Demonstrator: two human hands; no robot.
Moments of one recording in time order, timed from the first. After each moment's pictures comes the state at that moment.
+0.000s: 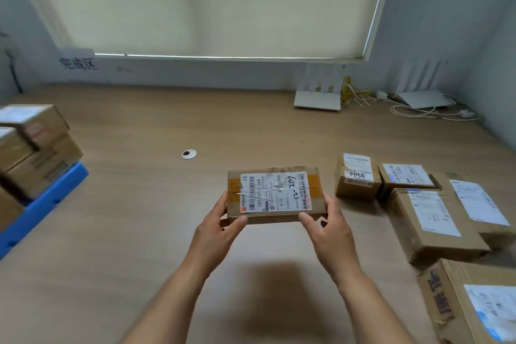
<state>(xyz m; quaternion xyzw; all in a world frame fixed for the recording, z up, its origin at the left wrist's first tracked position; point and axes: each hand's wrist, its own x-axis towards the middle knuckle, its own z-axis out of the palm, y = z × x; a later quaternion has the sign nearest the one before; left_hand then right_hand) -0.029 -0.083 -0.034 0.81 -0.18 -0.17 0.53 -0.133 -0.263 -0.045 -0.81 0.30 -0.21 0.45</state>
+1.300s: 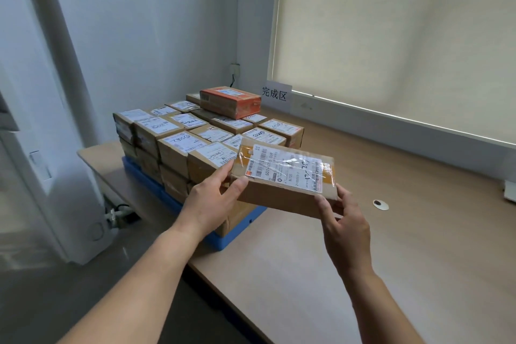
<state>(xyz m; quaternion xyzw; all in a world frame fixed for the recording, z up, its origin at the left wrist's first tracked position) 0.077 0.399 0.069 0.89 -0.04 0.10 0.44 0.061 0.179 0.028 -0.83 0.04 -0.29 0.48</state>
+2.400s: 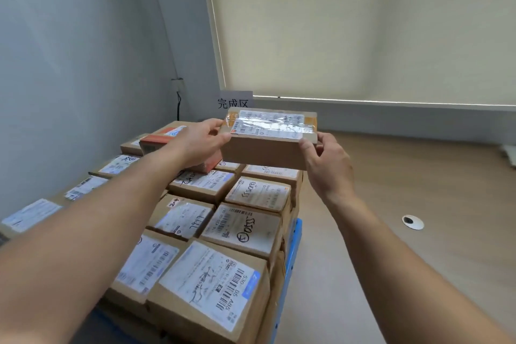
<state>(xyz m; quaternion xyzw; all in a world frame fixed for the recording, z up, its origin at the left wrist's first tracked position) 0.453 0.421 0.160 0.95 -0.20 0.03 0.25 0.375 0.209 0.089 -0.84 0.15 -0.33 0.41</state>
